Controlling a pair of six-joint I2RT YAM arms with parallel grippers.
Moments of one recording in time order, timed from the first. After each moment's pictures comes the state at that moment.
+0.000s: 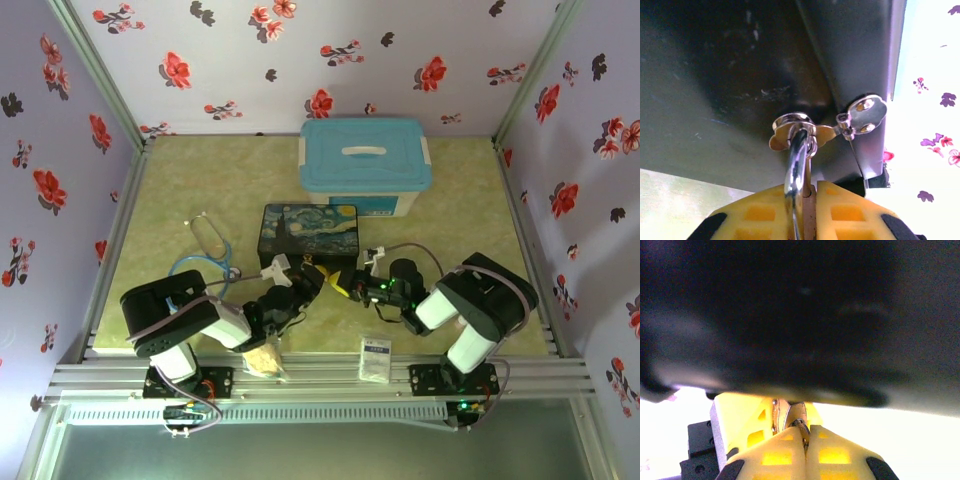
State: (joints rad) left arm -1.14 1.68 0.33 1.12 -0.43 -1.44; right arm 0.67 1.66 0.21 1.21 -0.58 1.40
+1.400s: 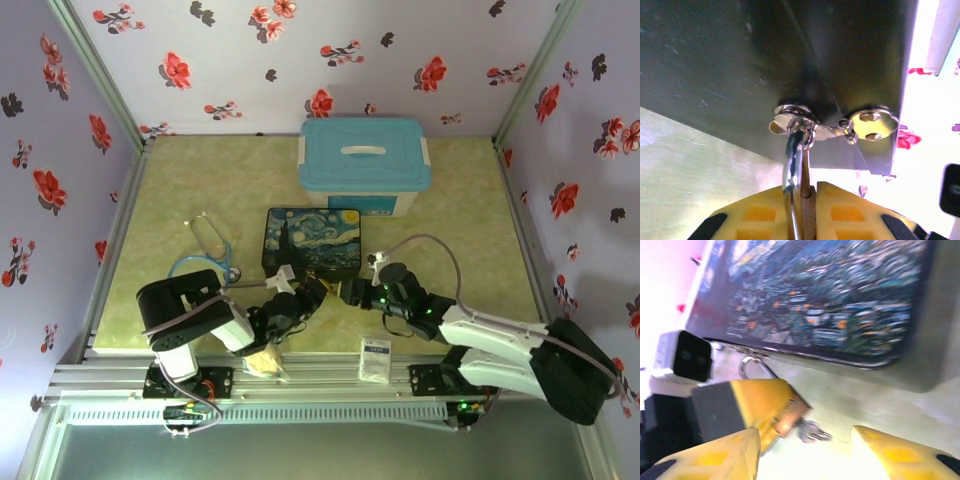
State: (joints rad) left arm -1.17 1.77 0.32 1.12 -0.36 -1.51; right arm 0.85 1.04 0.31 0.14 -0.08 0.77
